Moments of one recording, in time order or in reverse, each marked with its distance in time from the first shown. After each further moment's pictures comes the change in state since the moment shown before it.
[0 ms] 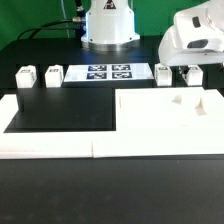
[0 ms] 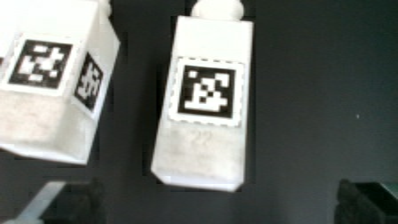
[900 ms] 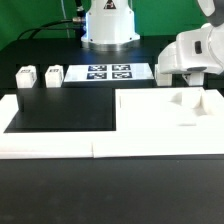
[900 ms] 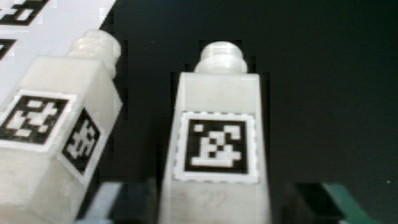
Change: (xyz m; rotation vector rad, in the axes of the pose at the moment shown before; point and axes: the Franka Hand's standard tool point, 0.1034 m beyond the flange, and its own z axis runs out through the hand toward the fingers) arm -0.001 -0.001 0.020 -0.019 -0.195 0.013
